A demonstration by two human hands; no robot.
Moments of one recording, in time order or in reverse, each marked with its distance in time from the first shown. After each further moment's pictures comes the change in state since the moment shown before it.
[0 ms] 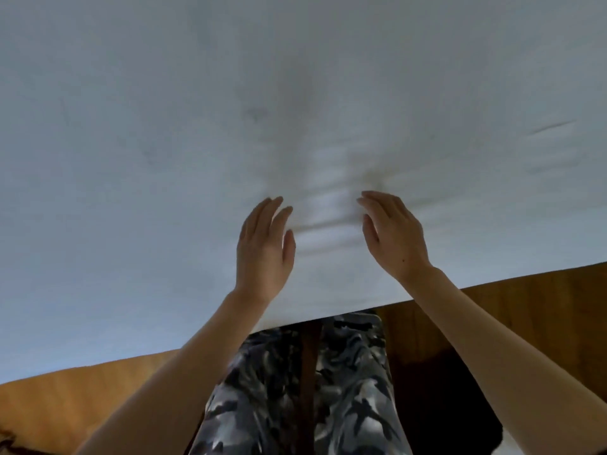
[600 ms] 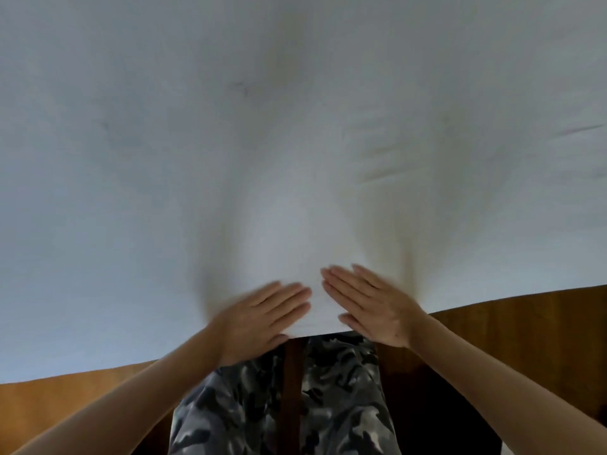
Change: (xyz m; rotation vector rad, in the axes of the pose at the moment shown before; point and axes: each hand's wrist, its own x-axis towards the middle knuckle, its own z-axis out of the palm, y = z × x) left_hand -0.094 -0.054 0.060 0.425 -0.427 0.808; right_hand -0.085 0.030 0.066 -0.423 -0.343 -0.708
